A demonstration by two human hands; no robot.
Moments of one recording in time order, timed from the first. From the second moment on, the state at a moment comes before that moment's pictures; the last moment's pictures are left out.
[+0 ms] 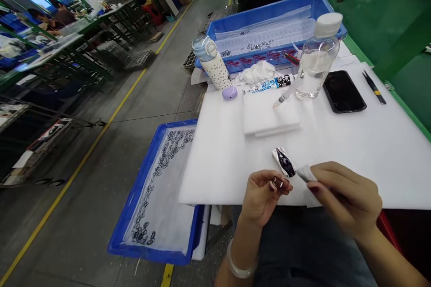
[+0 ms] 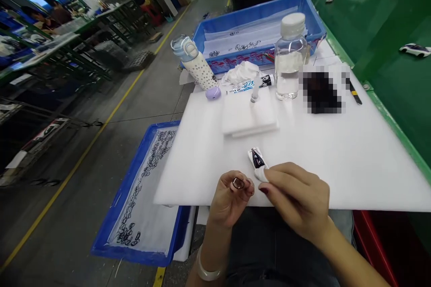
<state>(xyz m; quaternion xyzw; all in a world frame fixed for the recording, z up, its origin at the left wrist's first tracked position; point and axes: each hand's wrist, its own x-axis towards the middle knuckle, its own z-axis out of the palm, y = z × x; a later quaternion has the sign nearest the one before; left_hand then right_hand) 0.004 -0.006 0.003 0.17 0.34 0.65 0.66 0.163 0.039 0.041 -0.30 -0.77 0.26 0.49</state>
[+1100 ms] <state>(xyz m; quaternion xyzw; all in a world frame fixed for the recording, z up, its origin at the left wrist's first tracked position) -0.001 0.004 0.008 0.66 0.62 0.43 0.00 0.164 0.071 0.024 -0.43 -0.83 0.29 0.23</state>
